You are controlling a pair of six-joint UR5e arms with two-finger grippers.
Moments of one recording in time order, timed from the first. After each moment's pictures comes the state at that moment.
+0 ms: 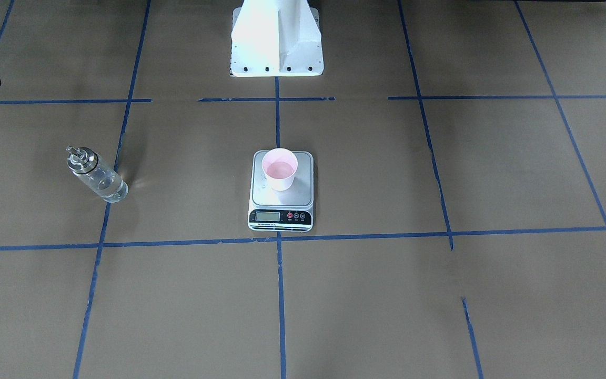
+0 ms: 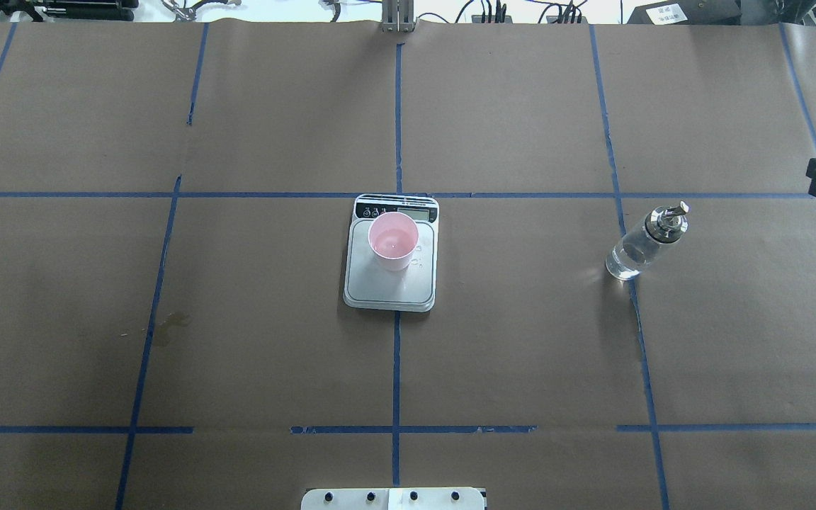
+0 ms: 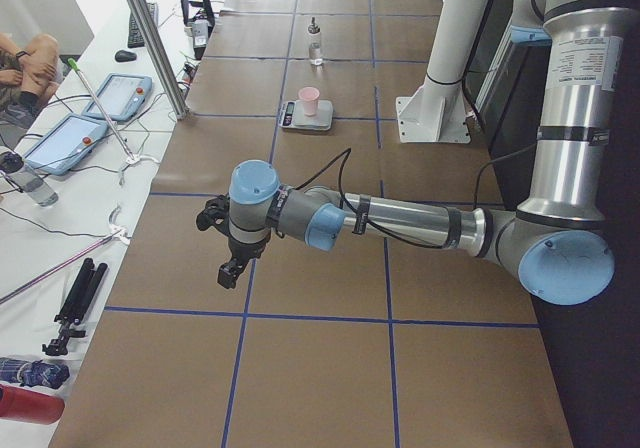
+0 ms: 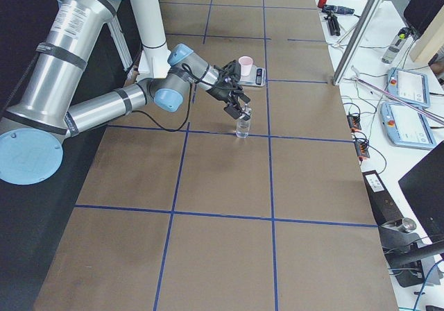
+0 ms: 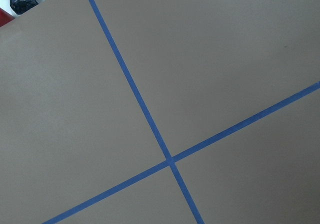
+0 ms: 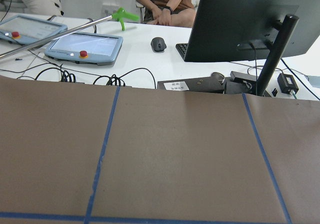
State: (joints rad) left arm -1.51 -1.61 -1.65 -1.82 -2.26 0.20; right arm 0.91 -1.97 2.32 -0.94 1.48 0.89
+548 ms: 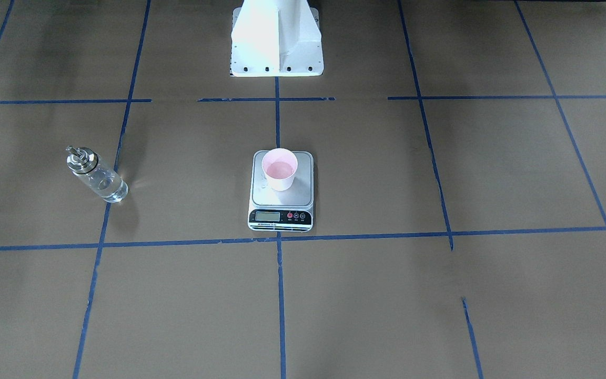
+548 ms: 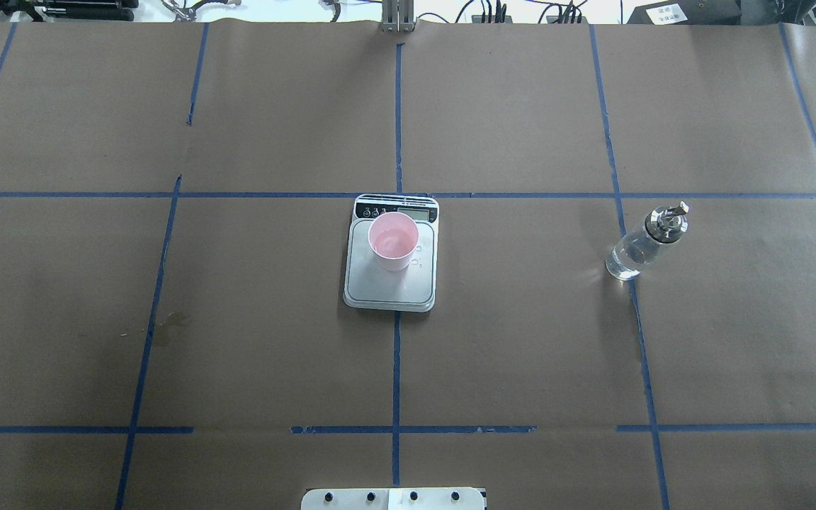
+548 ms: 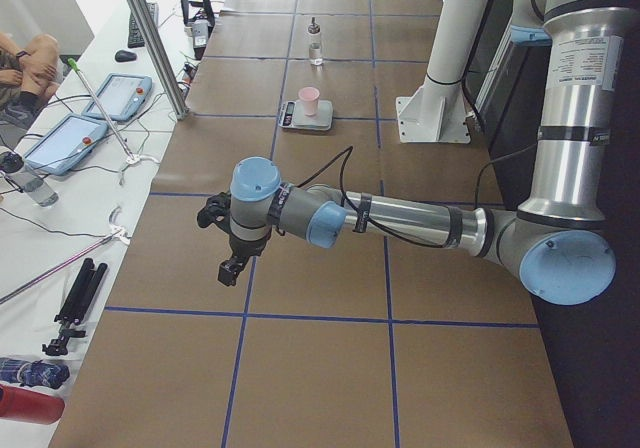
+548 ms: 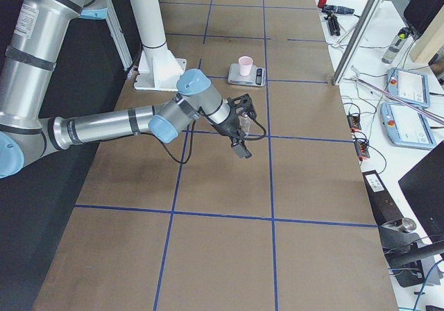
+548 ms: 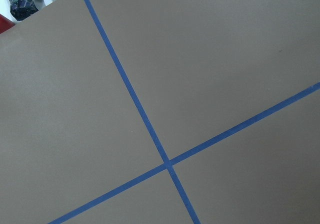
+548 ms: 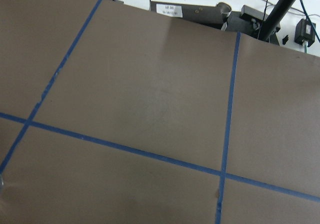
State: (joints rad) left arm -1.51 -1.61 -1.66 -1.81 -2.26 0.20; right arm 1.39 -1.91 2.09 -1.01 2.09 0.34
